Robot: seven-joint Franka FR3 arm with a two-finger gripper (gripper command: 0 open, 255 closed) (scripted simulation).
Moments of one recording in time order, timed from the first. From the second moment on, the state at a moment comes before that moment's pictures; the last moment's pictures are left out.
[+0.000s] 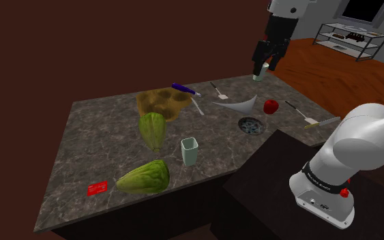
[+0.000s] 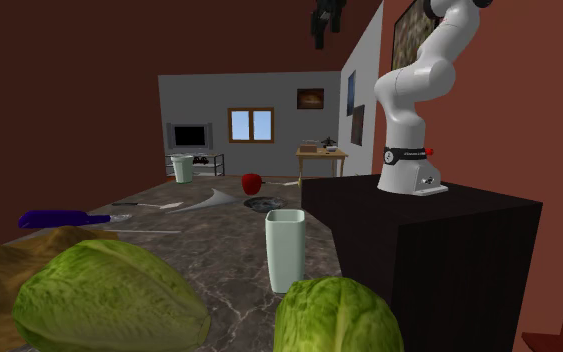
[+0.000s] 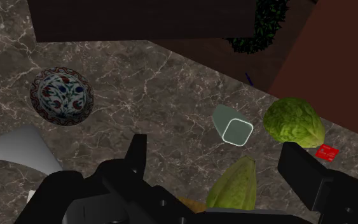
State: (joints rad) arm -0.01 -0.77 0.03 -2.40 0.12 1.64 0.10
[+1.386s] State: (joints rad) arm 0.06 -0.21 0.26 -2.42 0.13 2.16 0.27
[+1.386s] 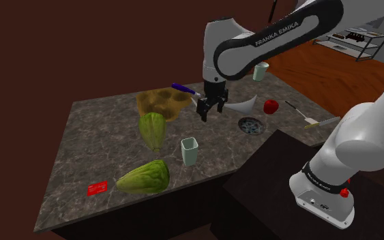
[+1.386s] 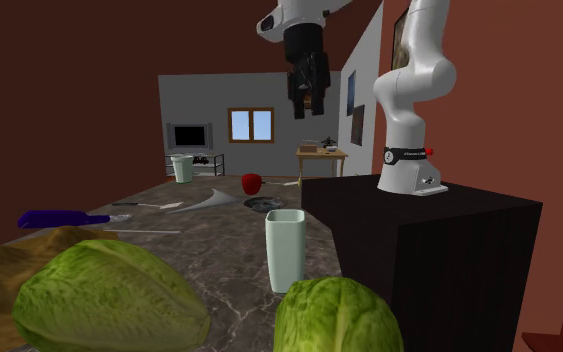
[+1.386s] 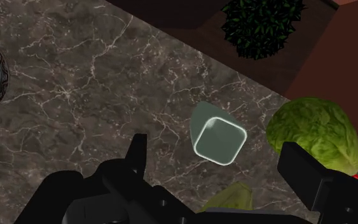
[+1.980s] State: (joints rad) arm 0.10 0.16 0.32 -2.29 0.01 2.34 0.41
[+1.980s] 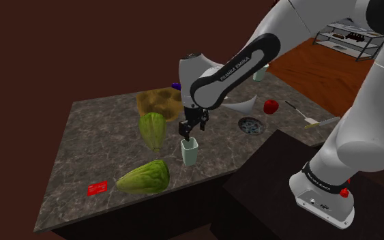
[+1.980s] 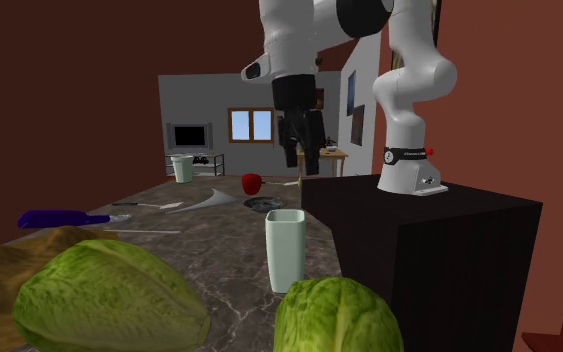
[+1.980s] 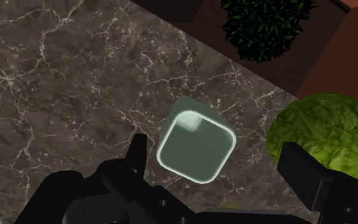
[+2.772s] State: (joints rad) arm 0.18 0.47 0.28 -2.12 -0.12 2.45 0.52
